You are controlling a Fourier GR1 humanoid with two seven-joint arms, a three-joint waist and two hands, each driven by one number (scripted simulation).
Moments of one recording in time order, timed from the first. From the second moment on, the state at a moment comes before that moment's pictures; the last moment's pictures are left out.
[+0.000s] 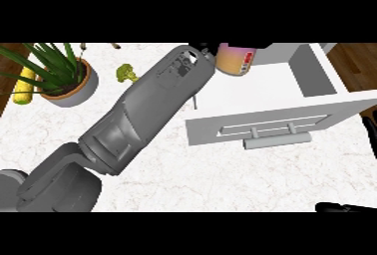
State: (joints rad) left arm -1.47 0.00 -0.54 -0.38 0.46 0.64 -0.01; right arm 0.13 -0.05 -0.25 -2.12 -0.08 0.19 0.13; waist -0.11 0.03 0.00
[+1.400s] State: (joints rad) left arm -1.42 0.00 -0.61 -0.39 0.63 0.80 -0.07; right arm 0.08 -0.16 -0.22 -2.21 0.12 0.21 0.07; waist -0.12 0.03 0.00
